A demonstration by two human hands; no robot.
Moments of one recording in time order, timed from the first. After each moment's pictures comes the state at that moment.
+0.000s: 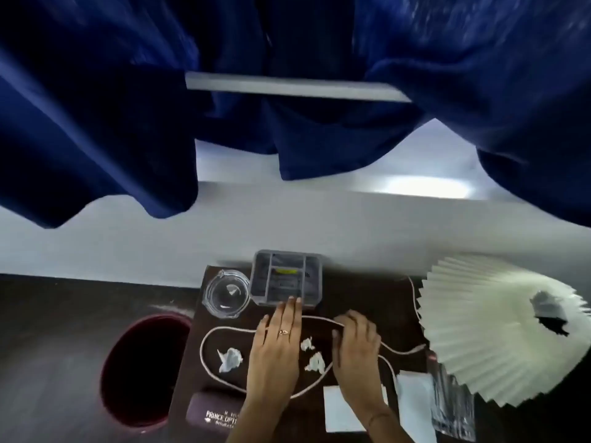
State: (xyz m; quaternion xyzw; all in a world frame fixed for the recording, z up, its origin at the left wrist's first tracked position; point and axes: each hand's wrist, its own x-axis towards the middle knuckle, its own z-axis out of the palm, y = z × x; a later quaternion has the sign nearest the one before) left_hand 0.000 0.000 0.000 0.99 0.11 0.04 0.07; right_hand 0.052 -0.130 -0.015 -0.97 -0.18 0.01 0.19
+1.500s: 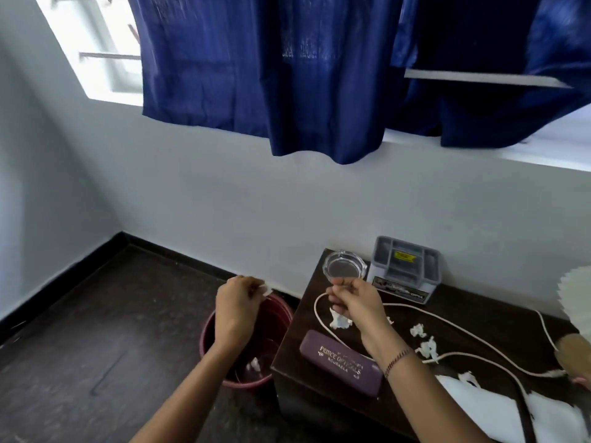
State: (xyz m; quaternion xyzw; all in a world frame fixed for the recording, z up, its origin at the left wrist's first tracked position) left_hand -0.186 0.165 -0.003 0.82 0.40 0.27 0.30; right_hand -0.055 0.015 0.010 -0.68 -0.08 0.32 0.65
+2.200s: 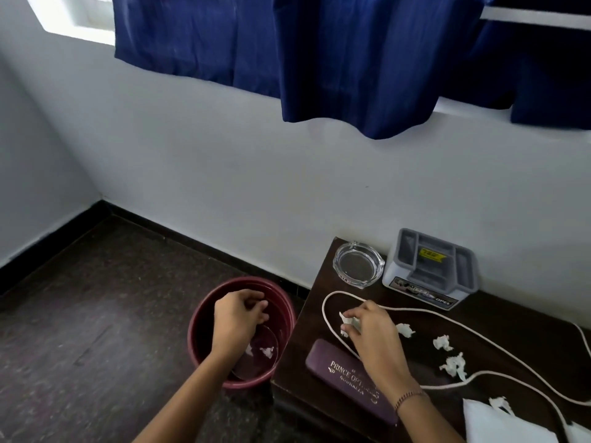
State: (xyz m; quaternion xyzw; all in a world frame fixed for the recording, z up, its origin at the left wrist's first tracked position) left_hand -0.174 0.196 -0.073 0.72 0.48 0.16 0.47; right_hand -0.041 0.020 -0.072 -0.91 -0.32 0.09 0.24
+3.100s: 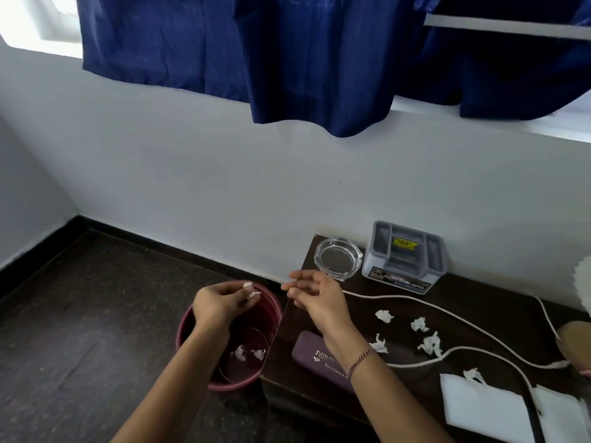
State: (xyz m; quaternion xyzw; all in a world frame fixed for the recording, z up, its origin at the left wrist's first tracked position) left_hand -0.164 0.190 -0.027 0.46 0.53 0.19 0.69; right_hand -0.067 0.068 -0.024 -0.70 -0.15 0.33 0.62
